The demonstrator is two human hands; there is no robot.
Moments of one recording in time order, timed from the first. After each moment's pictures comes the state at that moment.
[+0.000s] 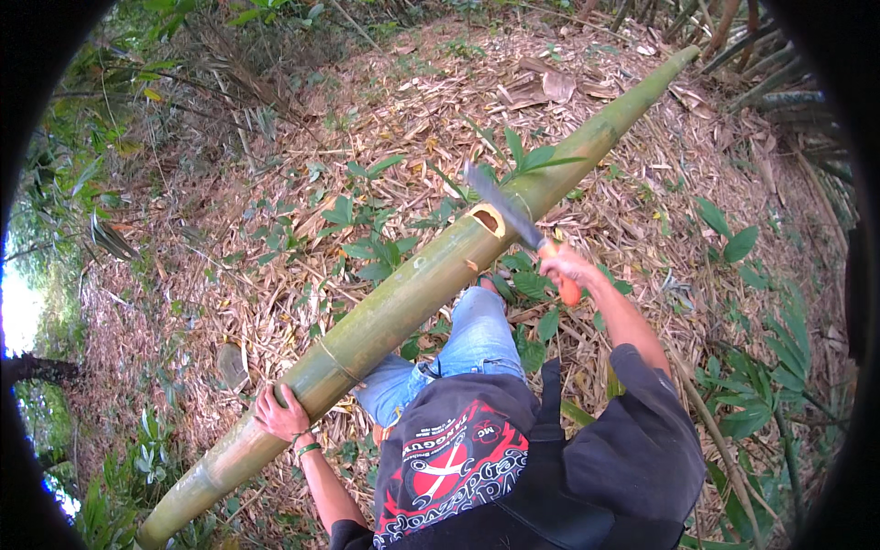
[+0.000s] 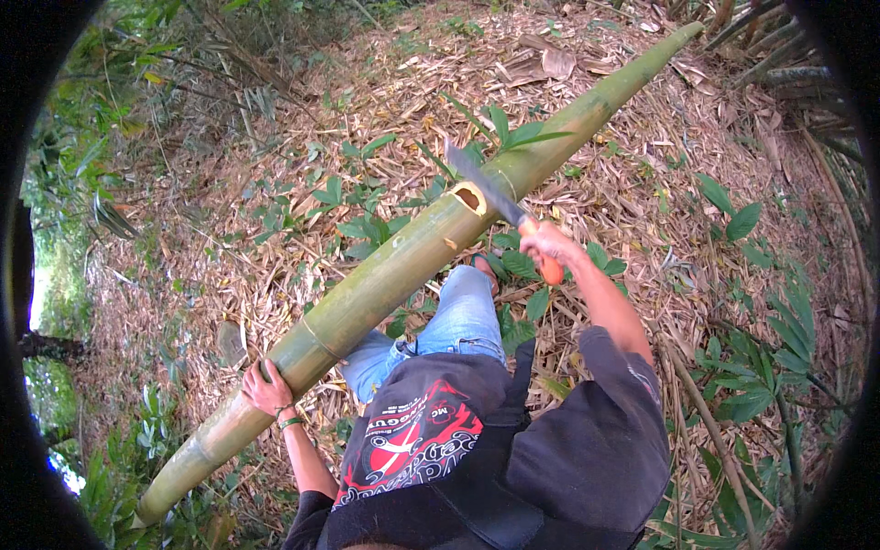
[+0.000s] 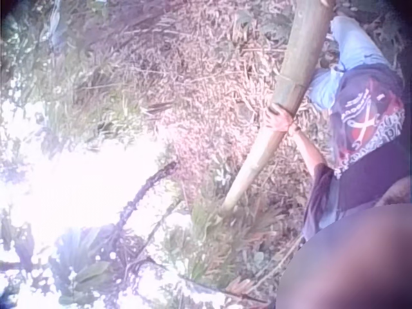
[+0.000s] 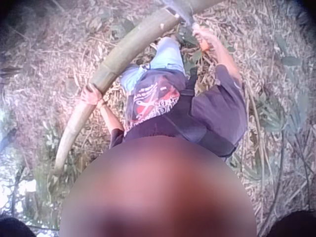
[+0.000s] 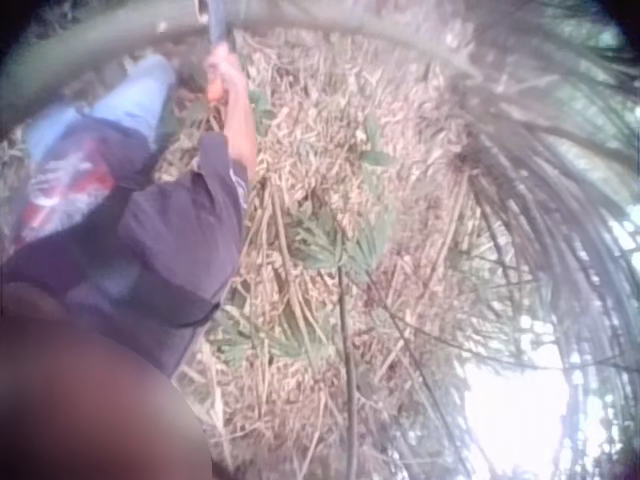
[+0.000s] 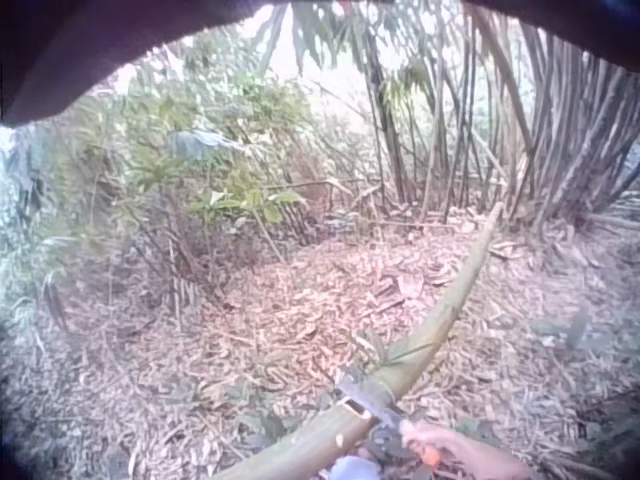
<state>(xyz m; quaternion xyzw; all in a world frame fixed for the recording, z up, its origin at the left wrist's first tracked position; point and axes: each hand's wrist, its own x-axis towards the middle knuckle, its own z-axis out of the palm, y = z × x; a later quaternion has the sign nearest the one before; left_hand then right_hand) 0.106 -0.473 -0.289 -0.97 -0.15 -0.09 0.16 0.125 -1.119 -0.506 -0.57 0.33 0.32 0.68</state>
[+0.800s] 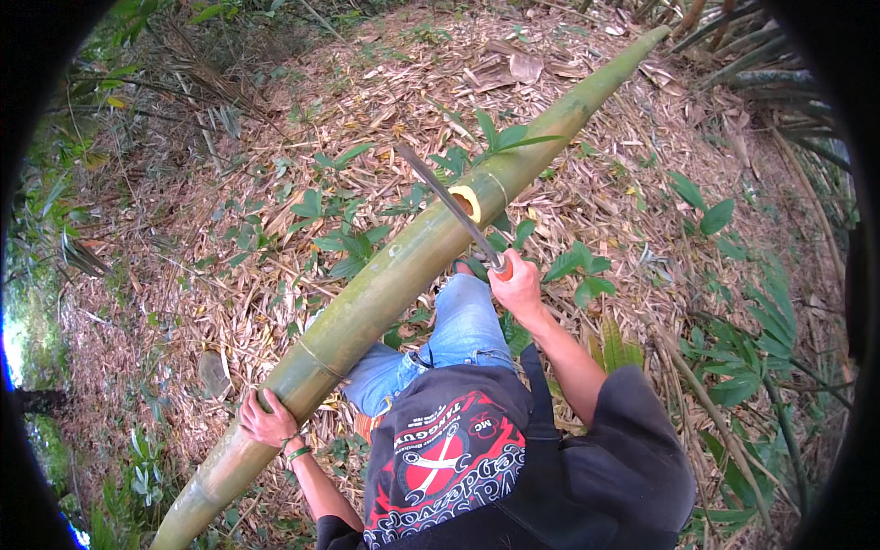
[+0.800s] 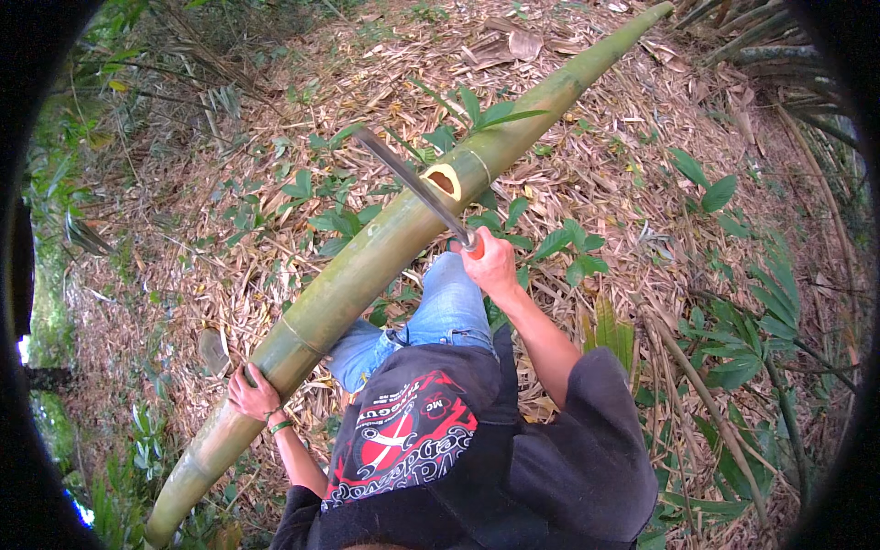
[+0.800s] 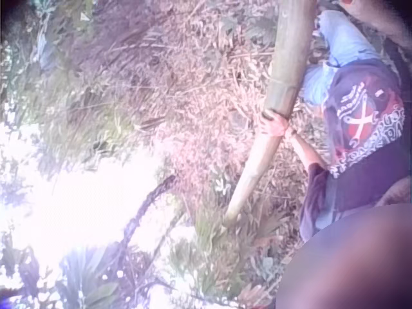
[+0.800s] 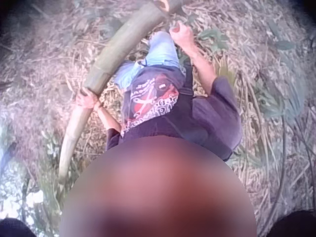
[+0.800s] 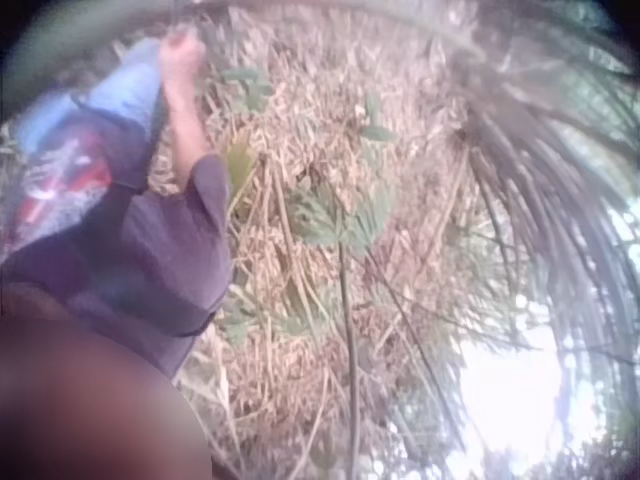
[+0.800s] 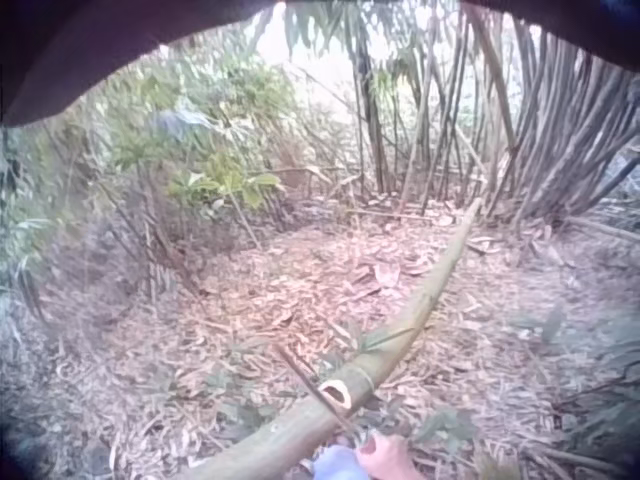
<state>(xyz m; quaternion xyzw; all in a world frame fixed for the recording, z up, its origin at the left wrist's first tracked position) 0.102 -0.472 -0.295 -0.97 -0.14 -0.10 0.18 0.095 -0.995 -0.409 -0.83 0.25 -0.02 0.49</state>
